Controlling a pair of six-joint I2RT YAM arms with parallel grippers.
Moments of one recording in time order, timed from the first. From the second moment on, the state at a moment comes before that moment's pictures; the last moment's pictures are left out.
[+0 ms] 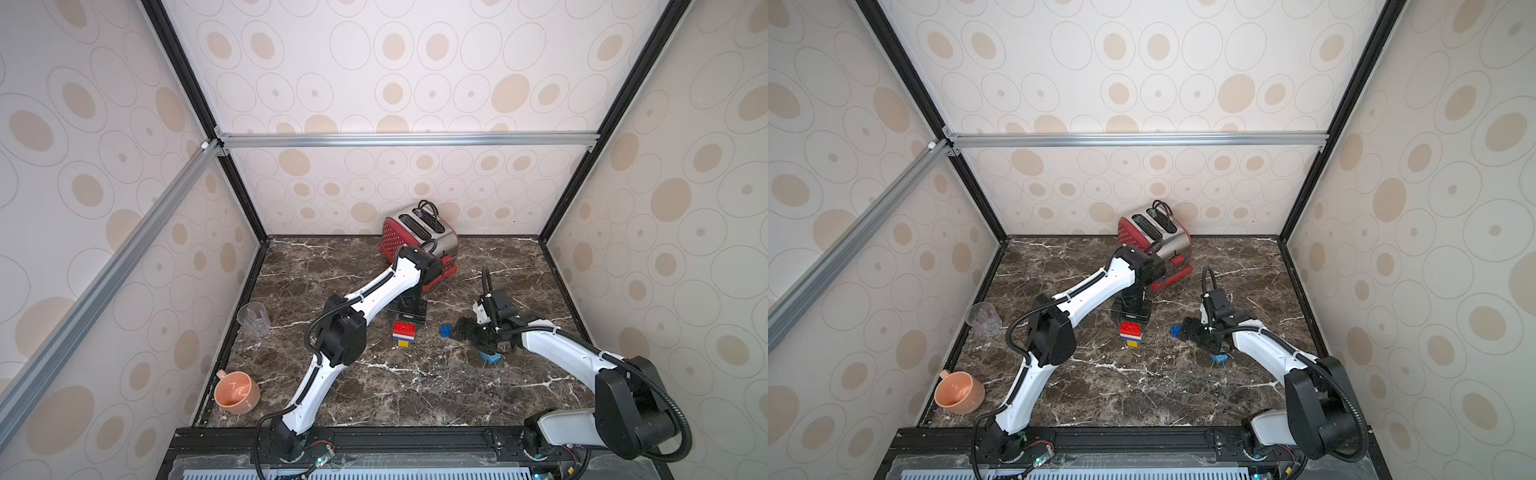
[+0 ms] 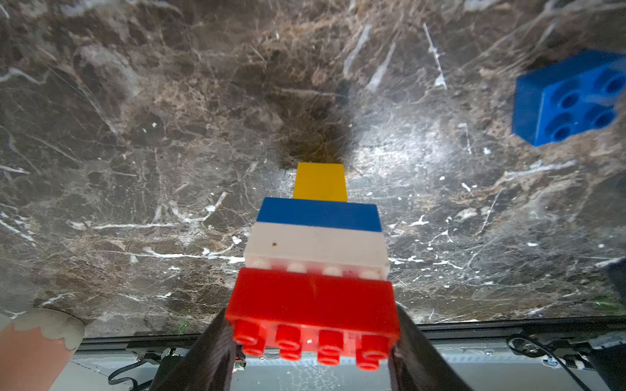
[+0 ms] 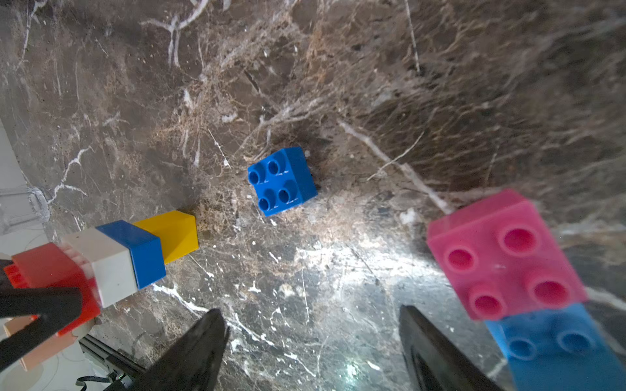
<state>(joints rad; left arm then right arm) -0.76 2.35 2.28 -1.69 0.09 -0.54 0.34 1.35 0.76 -0.53 -0.30 0.67</state>
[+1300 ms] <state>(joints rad) -0.77 2.38 2.26 -1.61 -0.02 -0.53 0.34 1.30 0.77 -0.58 -0.27 0.67</state>
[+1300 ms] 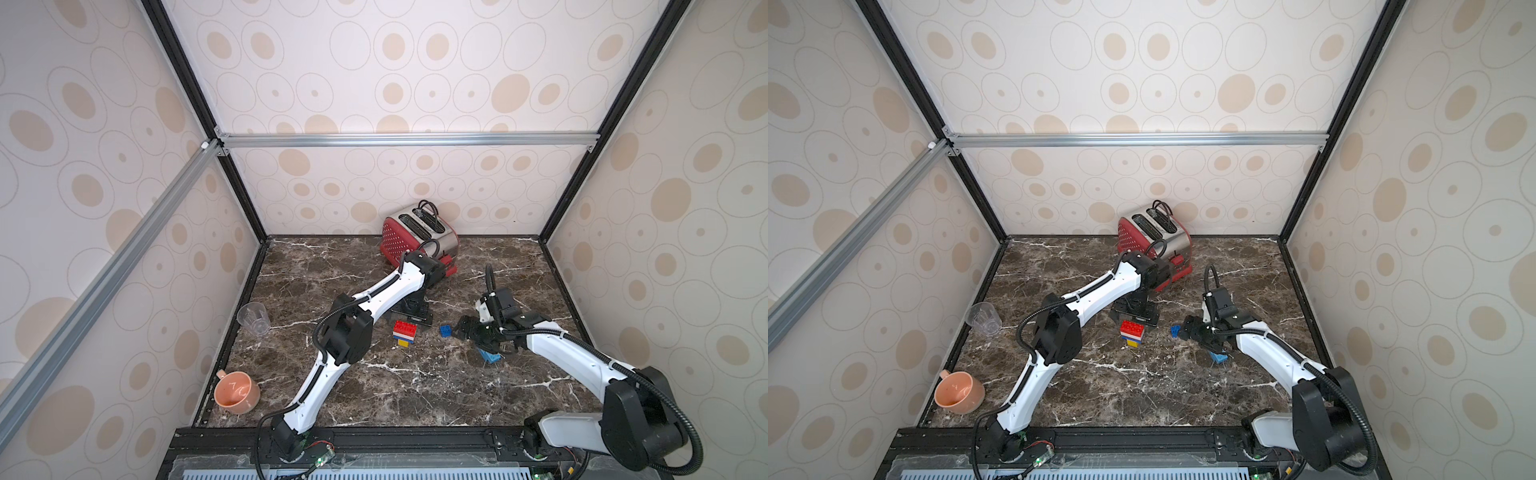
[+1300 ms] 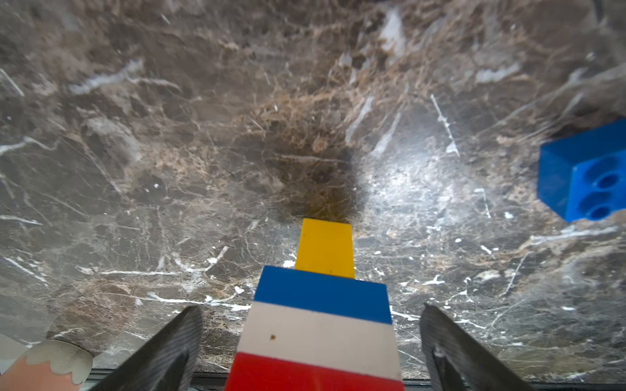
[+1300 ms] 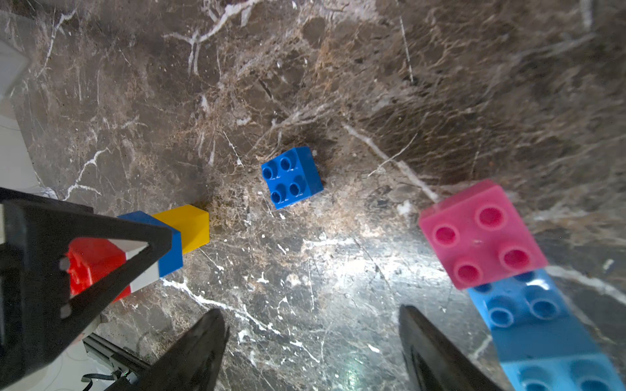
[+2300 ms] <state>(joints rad) -0.74 1.86 1.83 -1.37 -0.15 -0.54 0.48 1.76 1.19 -0.72 -0.04 0.48</state>
